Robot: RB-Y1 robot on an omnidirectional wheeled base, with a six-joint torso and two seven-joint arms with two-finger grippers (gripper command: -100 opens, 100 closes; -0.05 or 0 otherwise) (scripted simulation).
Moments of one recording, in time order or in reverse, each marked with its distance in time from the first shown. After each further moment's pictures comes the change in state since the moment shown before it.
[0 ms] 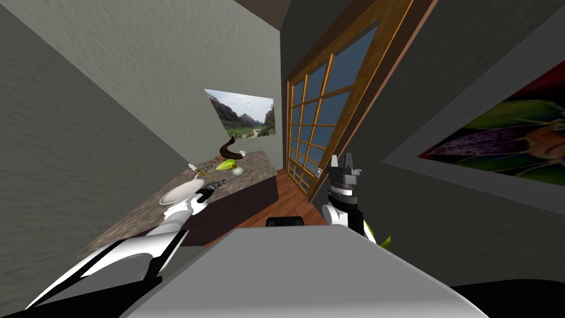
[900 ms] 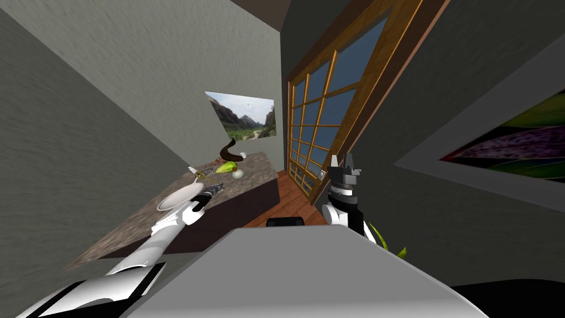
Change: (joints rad) left arm 0.242 -0.014 0.022 -0.298 0.097 0.114 -0.043; right arm 0.000 0.000 0.000 0.000 0.000 0.000 0.000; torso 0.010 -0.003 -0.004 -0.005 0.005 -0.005
